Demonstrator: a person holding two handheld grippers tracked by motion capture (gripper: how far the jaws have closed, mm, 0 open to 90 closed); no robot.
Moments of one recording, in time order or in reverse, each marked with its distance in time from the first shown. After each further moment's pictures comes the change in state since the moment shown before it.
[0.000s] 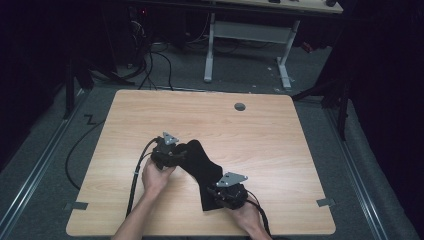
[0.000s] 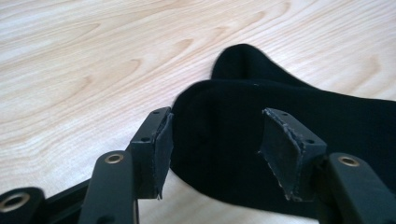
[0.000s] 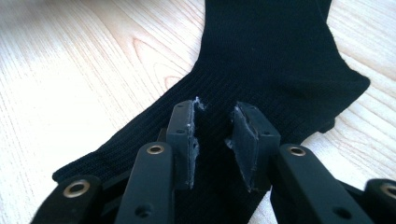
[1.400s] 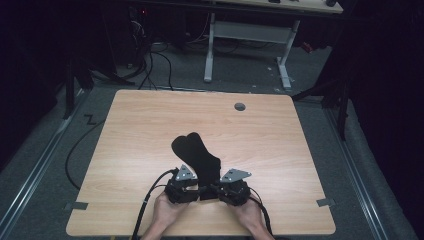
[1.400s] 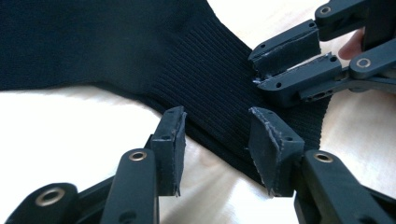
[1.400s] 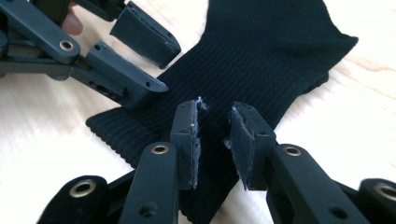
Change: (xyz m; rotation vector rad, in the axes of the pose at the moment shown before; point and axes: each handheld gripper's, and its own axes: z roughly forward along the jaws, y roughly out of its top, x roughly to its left) left arm -0.082 -0.059 -0.030 0.006 -0.387 0.119; right arm -0.009 -0.001 -0.004 0.008 -0.022 0.038
